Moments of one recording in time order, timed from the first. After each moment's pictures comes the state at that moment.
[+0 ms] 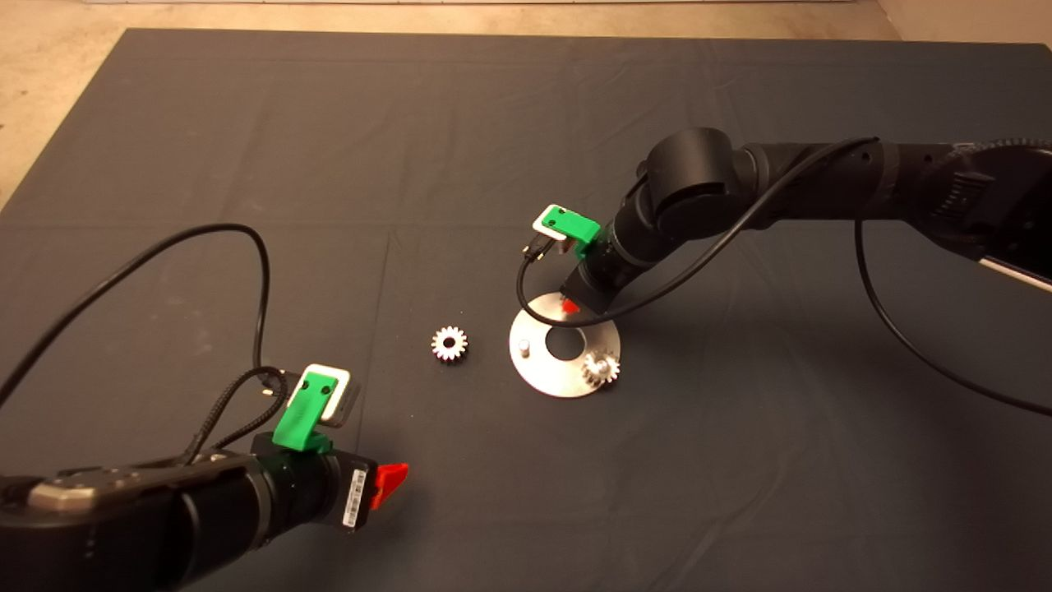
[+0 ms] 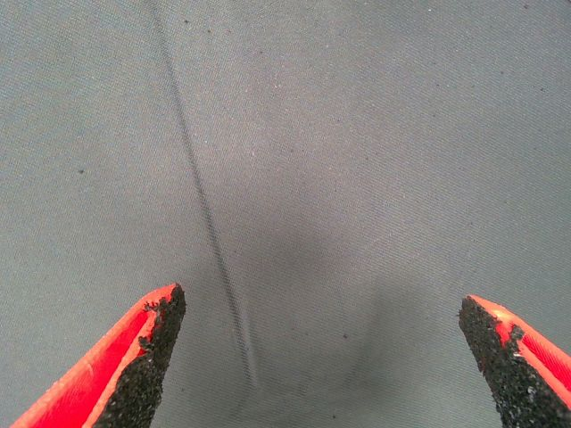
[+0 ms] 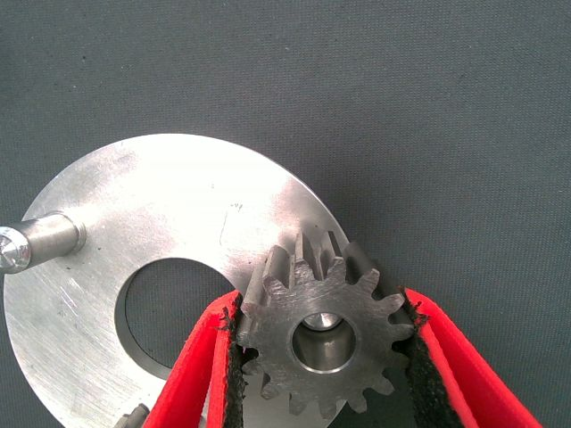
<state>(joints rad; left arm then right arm) 0.02 2.11 -0.34 1.12 1.49 -1.51 0.31 2.75 -1.24 -0.45 -1.30 0.64</state>
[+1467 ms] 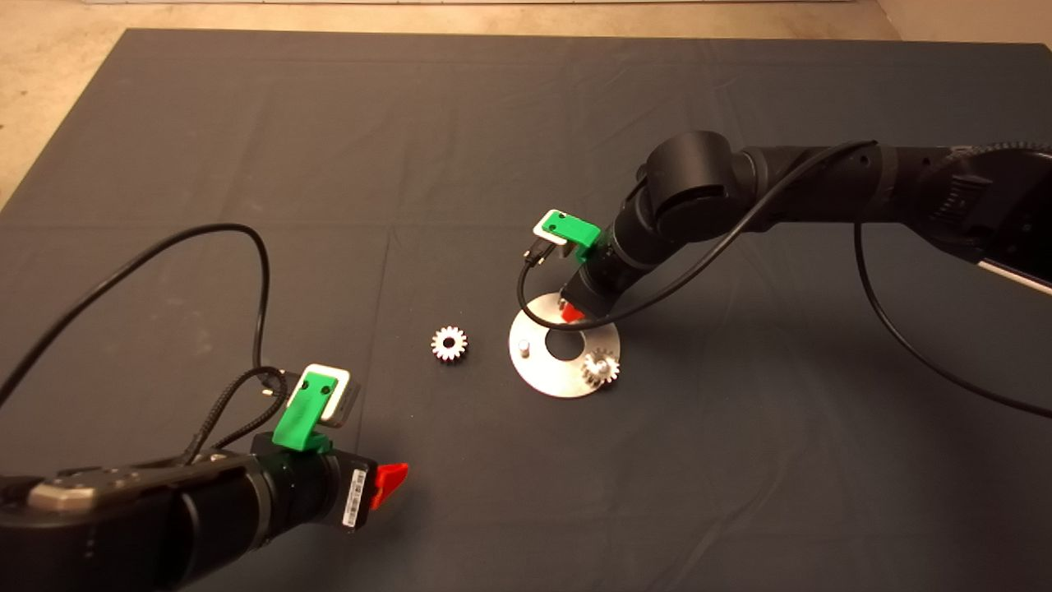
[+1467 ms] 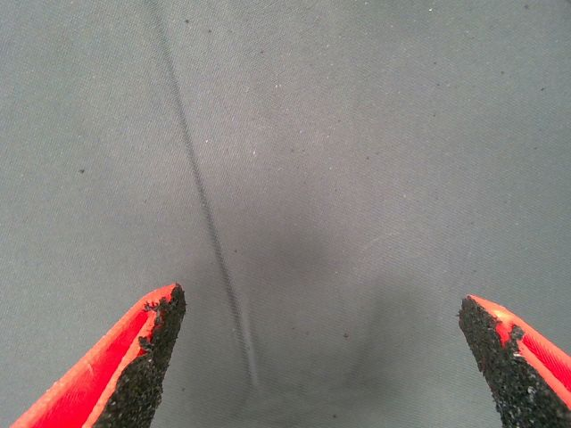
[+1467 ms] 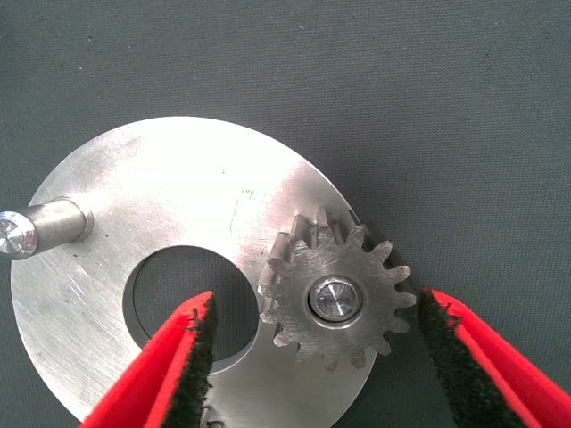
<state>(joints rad) 0.02 2.11 -0.34 1.12 1.49 -1.51 0.31 2.75 -1.24 -0.45 -1.30 0.64</state>
